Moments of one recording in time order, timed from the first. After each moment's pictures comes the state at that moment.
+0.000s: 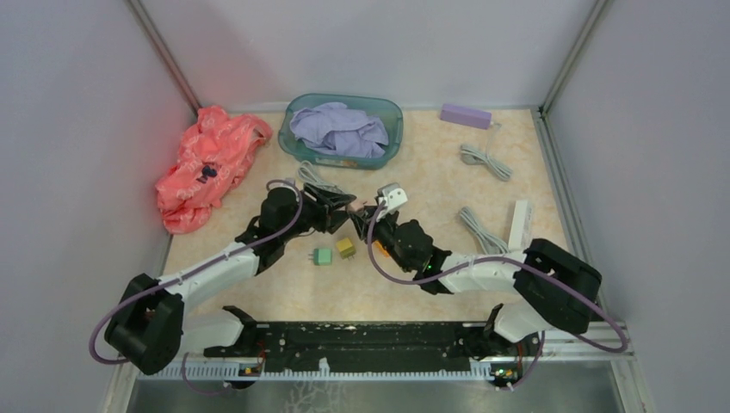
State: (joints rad) left arm -0.57 1.20 0.55 0.33 0.16 -1.63; right arm 1.04 1.45 0.56 0.91 0.41 0.22
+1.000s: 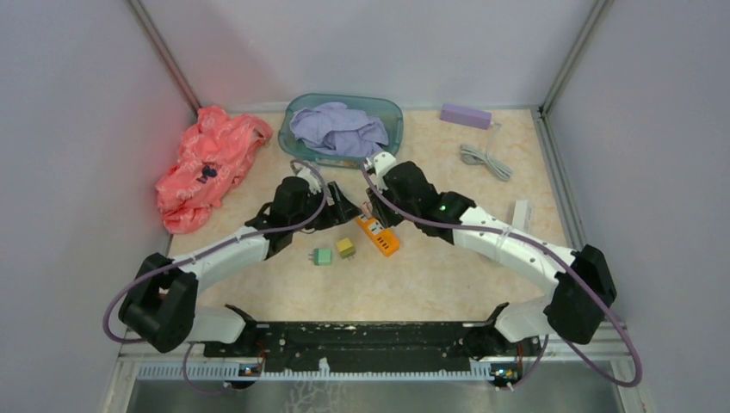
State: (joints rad) left arm -0.57 1.31 0.67 0.16 0.17 -0.79; right arm 0.84 1.32 1.06 -0.35 0.10 0.09
